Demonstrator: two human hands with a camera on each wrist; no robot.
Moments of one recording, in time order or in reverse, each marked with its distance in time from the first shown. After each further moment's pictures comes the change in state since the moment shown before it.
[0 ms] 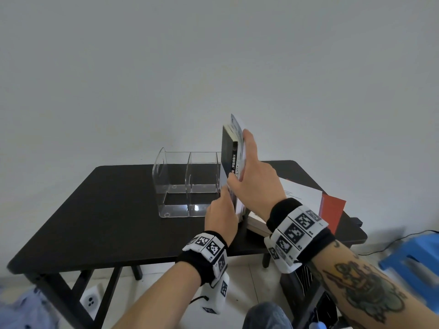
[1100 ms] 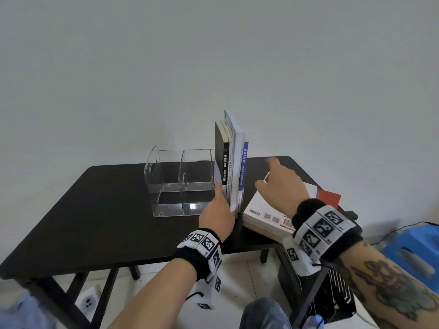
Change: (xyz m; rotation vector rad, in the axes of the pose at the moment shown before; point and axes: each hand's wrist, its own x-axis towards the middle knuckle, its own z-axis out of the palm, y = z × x) left_hand 0.008 -0.008 0.011 0.044 -0.148 -0.096; right_hand -0.002 0.061 -0.022 -0.180 -0.088 0.230
